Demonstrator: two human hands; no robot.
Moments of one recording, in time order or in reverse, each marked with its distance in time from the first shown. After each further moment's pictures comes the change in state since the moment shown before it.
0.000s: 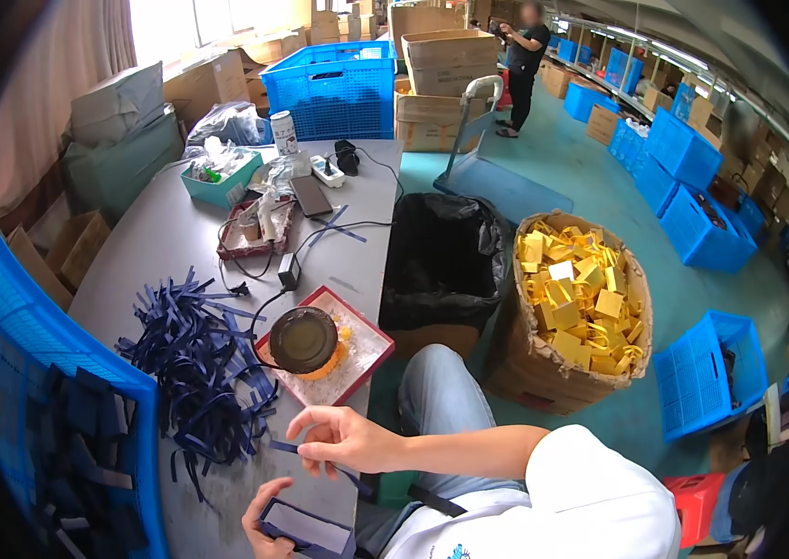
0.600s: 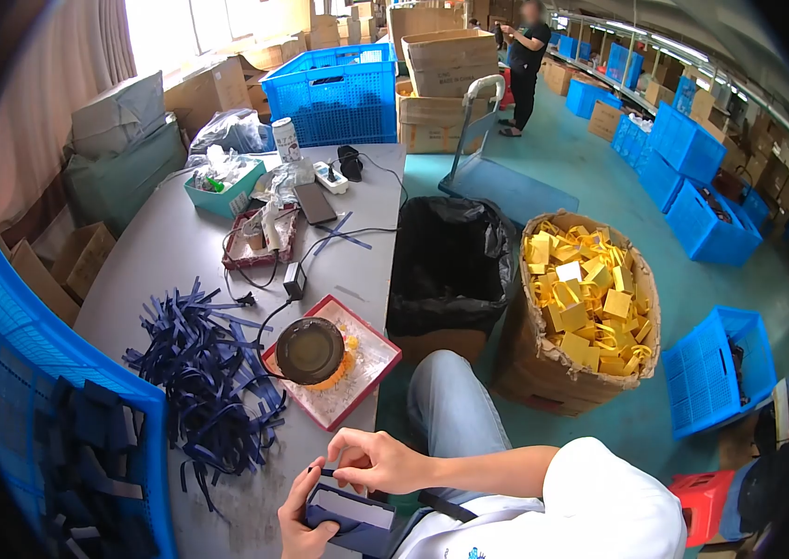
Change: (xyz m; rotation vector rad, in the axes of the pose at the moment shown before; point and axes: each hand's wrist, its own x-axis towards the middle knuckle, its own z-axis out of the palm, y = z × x) left_hand 0.026 -0.007 0.034 0.082 -0.186 0.003; right_hand -0.028 0.019 -0.009 -0.262 0.134 -0.048
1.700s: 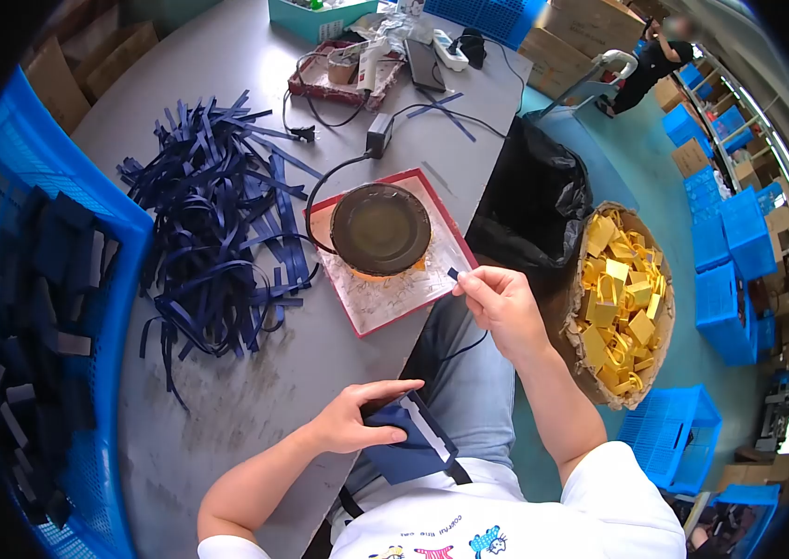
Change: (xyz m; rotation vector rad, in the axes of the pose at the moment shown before) left_hand 0.045 -0.072 -0.001 -0.221 -0.475 -0.263; right_hand 0.050 -0.013 -0.096 -0.015 0.459 0.248
